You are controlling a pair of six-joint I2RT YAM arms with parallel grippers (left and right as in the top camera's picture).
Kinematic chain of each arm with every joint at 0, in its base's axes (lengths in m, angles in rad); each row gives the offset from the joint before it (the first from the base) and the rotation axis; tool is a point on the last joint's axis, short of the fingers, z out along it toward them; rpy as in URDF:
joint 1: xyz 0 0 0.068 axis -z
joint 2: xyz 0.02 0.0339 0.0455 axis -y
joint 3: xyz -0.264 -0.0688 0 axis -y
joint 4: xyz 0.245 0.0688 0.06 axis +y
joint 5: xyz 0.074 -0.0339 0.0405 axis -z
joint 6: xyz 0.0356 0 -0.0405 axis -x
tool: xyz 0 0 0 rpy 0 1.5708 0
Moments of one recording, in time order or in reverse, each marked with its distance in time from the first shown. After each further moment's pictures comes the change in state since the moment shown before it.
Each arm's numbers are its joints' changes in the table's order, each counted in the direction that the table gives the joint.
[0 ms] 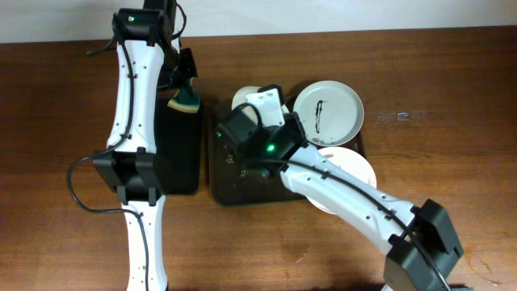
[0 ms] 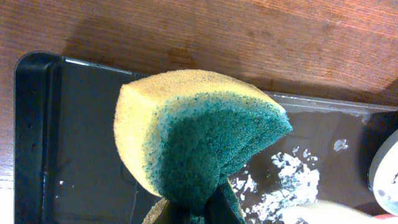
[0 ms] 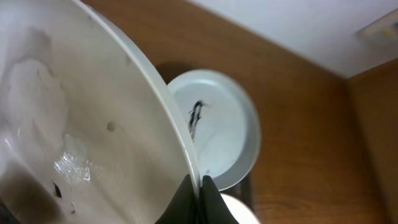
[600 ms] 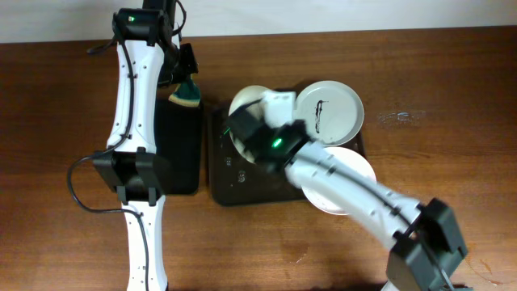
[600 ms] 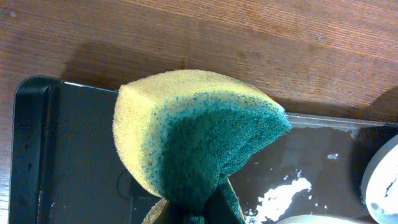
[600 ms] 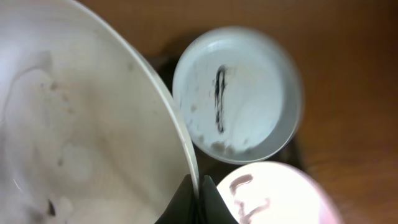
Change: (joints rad) left arm 0.000 0.000 0.000 -0.064 0.000 0.000; right arm 0.090 0.007 -0.007 0.039 -0.266 -0.282
